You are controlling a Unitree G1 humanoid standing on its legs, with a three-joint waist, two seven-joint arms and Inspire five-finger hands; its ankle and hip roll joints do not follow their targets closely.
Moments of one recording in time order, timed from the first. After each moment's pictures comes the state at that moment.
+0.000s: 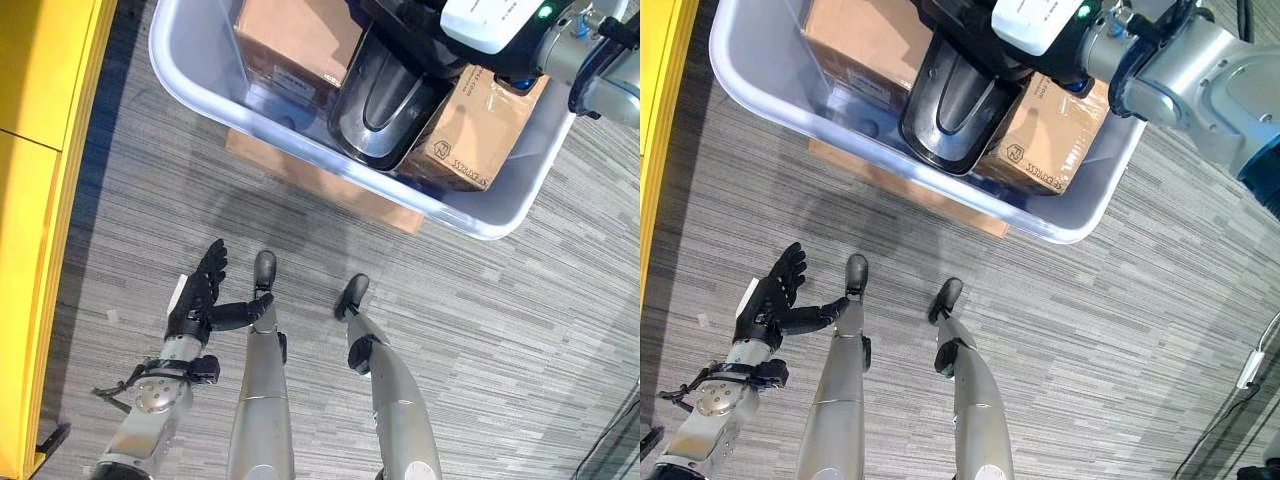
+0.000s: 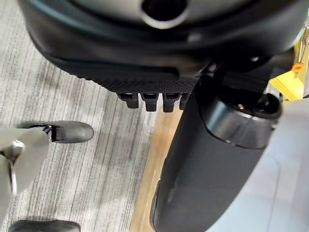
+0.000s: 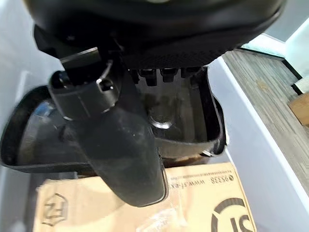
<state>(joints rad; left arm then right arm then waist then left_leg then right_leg) 0.07 0.65 -0.13 0.11 -0.47 -0.22 0.15 -1.81 -1.14 1.42 0.52 -0.59 -0.21 -0.11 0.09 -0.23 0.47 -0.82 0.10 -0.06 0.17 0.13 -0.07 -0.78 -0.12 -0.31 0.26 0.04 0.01</state>
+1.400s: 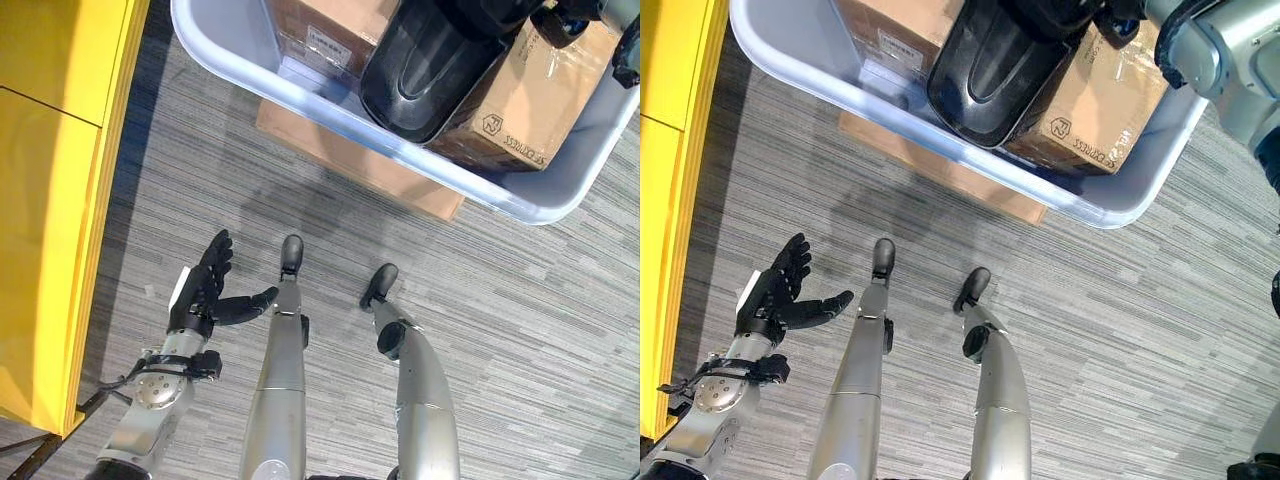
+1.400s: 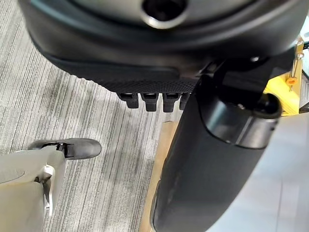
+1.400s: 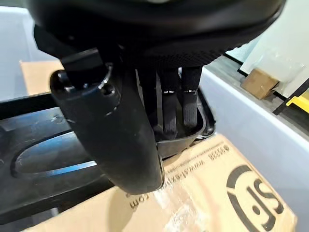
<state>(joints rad) 0.05 0.67 -0.16 0.08 -0.51 -0.25 0.15 -1.78 -1.10 1.32 0.74 -0.43 -0.17 -0.15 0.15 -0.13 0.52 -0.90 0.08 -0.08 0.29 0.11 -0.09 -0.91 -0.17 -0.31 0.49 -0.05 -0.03</state>
